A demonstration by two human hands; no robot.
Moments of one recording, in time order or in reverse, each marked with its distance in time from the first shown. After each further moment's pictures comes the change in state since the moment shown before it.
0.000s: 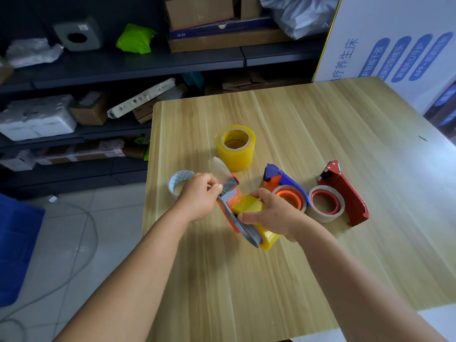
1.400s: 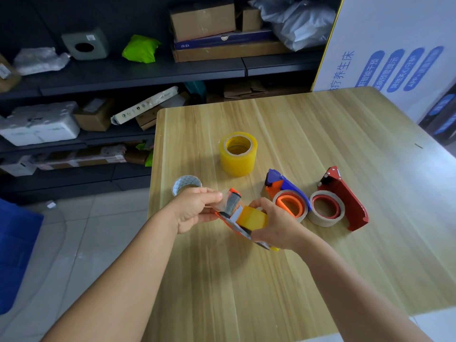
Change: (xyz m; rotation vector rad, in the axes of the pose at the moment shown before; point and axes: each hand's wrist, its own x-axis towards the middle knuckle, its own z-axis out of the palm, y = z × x) left_hand -0.014 -0.001 -0.020 -0.707 -0.304 -0.386; right_hand -0.014 0.008 0.009 -0.181 0.006 -0.084
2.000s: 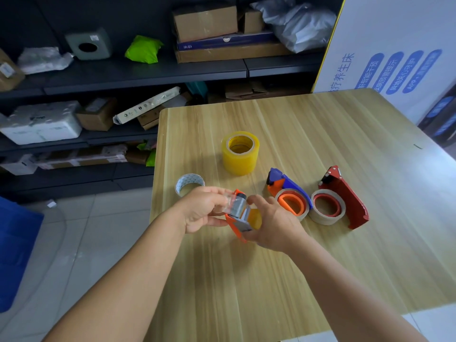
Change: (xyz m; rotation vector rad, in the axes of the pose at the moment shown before) left_hand -0.013 0.002 0.008 0.046 -0.070 -0.005; right_hand -0.008 -0.014 0.017 -0.395 0.286 -0.133
